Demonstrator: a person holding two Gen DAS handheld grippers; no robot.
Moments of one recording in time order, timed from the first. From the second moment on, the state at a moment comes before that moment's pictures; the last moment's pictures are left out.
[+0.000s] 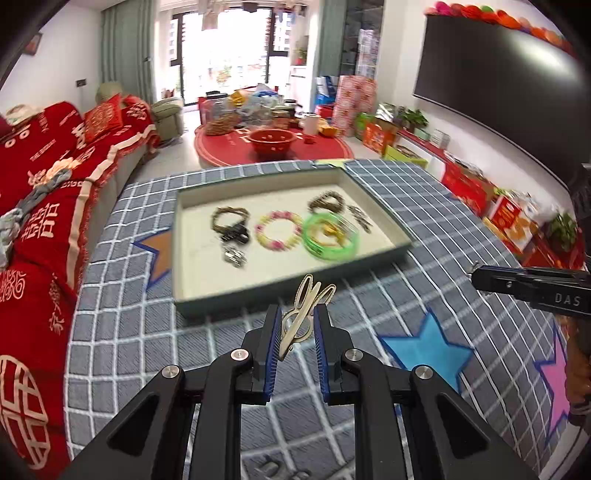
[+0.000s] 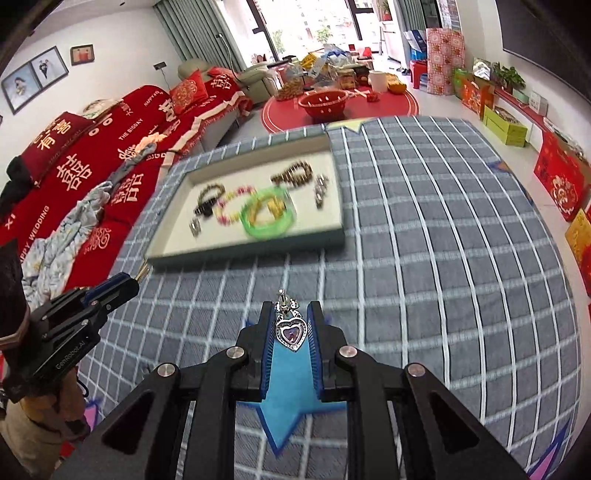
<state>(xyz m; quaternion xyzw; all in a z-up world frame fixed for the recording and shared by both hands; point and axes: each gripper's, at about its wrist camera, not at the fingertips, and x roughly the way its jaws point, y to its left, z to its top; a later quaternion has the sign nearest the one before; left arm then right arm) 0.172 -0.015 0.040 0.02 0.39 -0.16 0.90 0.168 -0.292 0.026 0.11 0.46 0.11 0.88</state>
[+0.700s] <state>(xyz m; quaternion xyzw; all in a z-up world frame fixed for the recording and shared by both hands) 0.291 -0.024 0.000 0.04 0.44 -0.15 0.89 0.305 -0.267 -0.008 0.08 0.50 0.07 0.86</state>
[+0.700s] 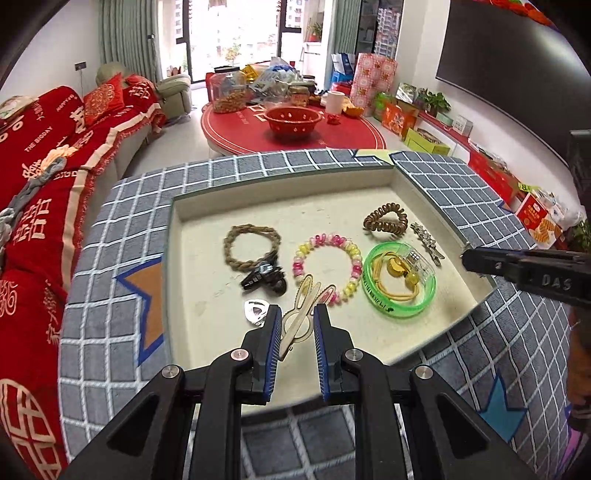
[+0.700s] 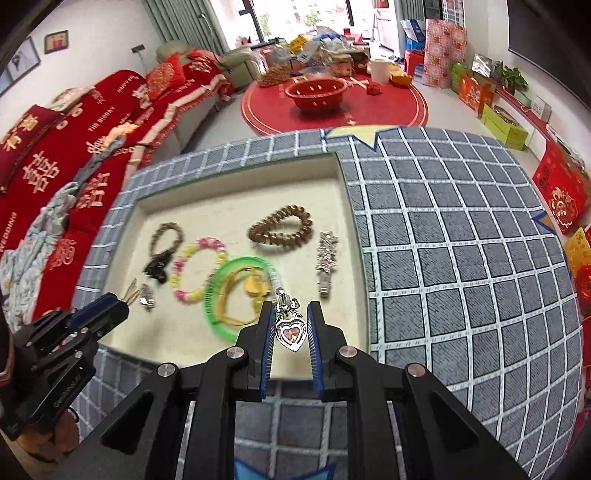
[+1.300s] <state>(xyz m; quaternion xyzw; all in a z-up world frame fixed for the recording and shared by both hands) 0.302 -0.049 -0.029 0.09 0.47 -0.14 0.87 0.315 -0.264 -0.045 0.07 0.53 0.06 0.84</state>
